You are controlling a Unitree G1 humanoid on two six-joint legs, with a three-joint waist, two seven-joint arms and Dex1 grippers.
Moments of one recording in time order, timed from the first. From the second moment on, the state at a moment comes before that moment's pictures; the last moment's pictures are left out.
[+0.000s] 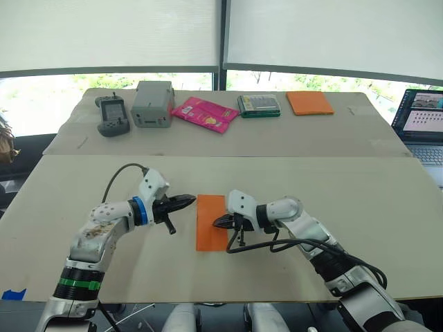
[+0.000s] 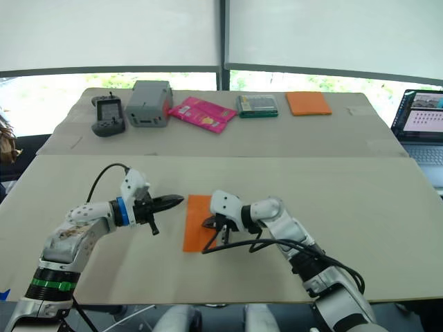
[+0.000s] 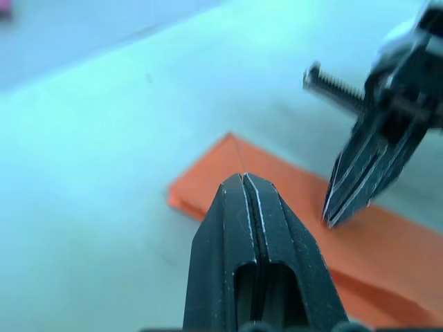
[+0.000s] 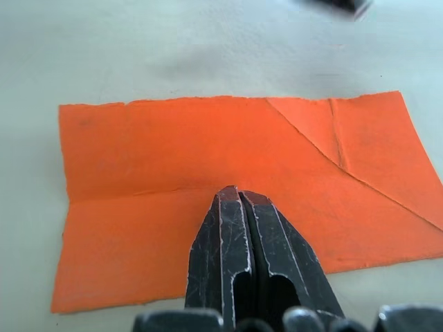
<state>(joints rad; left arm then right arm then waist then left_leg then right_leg) -0.31 0.56 0.02 -0.10 -0.41 0.48 -0.96 -0.56 -0.37 0.46 0.13 0.01 0.29 1.02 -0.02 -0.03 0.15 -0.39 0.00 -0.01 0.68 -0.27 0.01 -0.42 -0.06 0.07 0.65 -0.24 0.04</state>
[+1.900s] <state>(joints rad) -0.32 0.58 -0.25 -0.07 -0.26 0.46 -1.02 -0.33 -0.39 0.38 0.07 0.10 0.06 1.11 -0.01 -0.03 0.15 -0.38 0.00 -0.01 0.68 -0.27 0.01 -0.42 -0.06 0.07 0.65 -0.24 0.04</state>
